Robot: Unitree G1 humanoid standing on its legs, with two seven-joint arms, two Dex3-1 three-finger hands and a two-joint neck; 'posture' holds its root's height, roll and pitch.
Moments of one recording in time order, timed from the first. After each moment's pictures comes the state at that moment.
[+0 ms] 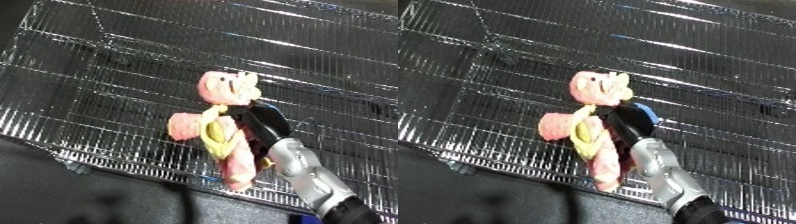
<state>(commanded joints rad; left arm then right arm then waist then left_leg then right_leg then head) -0.10 0.44 -0.20 0.18 -0.55 -0.24 0.28 -1.08 -0.55 0.69 0.77 -0.14 -0.05 -0.21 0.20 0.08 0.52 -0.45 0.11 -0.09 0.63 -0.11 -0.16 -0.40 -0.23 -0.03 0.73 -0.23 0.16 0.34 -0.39</state>
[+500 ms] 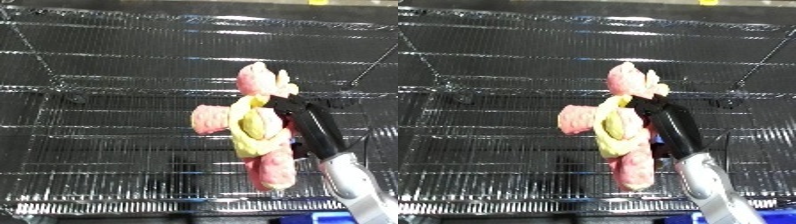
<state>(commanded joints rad) -0.04 0.41 -0.14 0.16 -0.53 -0.21 0.28 -0.68 -0.80 0.25 0.21 -0.10 -0.08 -0.30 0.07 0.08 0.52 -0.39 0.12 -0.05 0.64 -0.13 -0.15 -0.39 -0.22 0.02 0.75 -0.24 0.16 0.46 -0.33</state>
